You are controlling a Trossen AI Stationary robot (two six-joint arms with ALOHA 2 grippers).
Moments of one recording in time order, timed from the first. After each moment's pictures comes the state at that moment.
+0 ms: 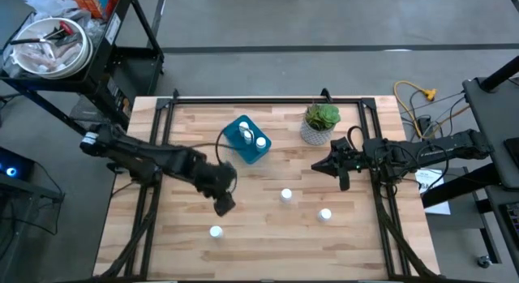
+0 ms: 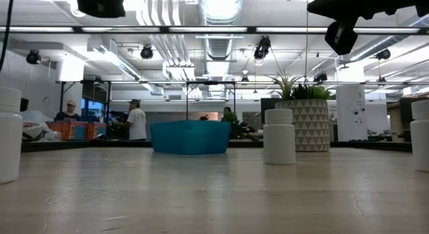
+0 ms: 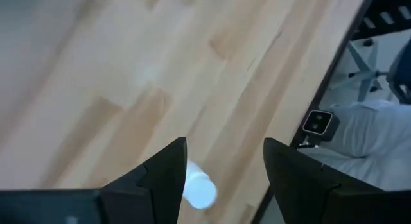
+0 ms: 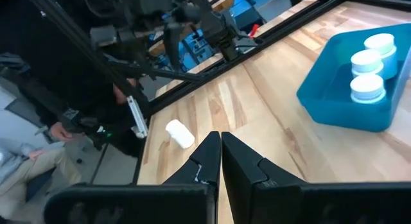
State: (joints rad) left arm -0.30 1.43 1.38 -0.98 0.07 -0.95; right arm 0.13 0.73 0.49 0.03 0.04 0.63
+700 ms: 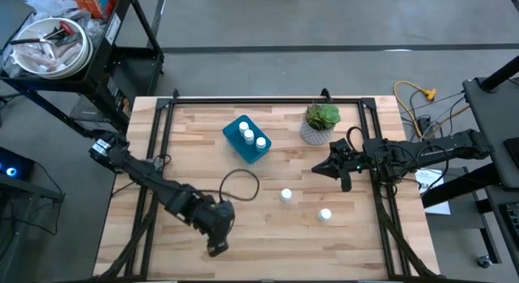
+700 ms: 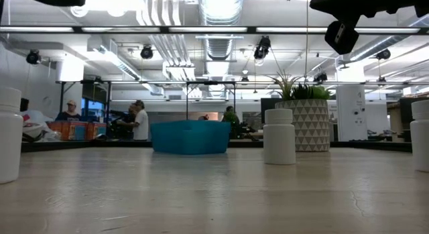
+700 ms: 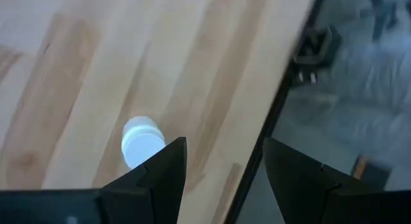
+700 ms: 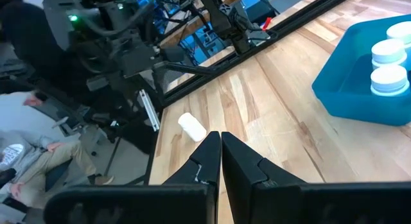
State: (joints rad) left arm -0.57 1.58 1.39 -0.89 0.06 -1.03; right arm 0.13 0.73 0.49 0.04 -0.01 0.65
